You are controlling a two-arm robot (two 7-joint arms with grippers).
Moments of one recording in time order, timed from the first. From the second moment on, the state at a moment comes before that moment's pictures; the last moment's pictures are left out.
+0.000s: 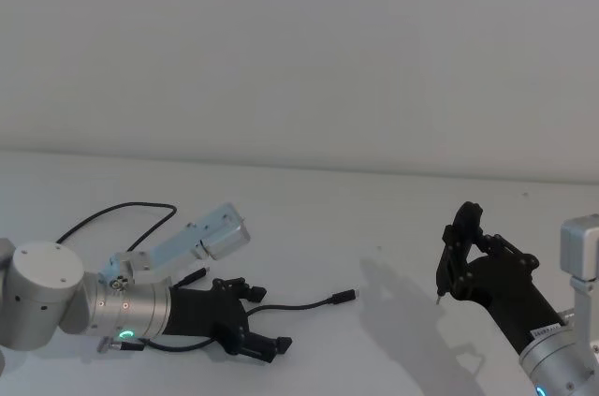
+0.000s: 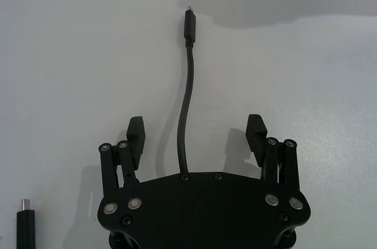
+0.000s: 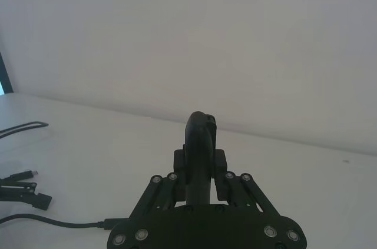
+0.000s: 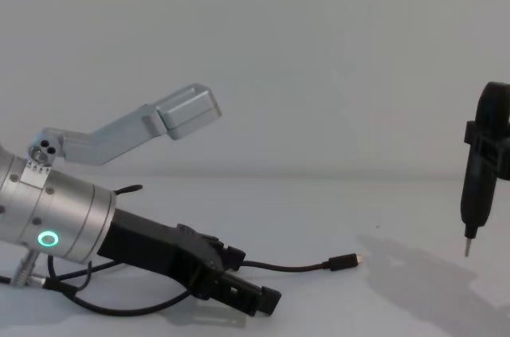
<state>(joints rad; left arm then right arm) -0.66 0.47 0.74 -1.25 -0.36 0.29 -0.81 -0.01 0.34 -0.23 -1.77 0.29 0.03 0.07</state>
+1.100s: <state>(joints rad) -0.67 0.49 0.76 -1.27 -0.34 0.30 -0.80 -0.01 0.34 -0.23 -1.77 0.29 0.03 0.07</state>
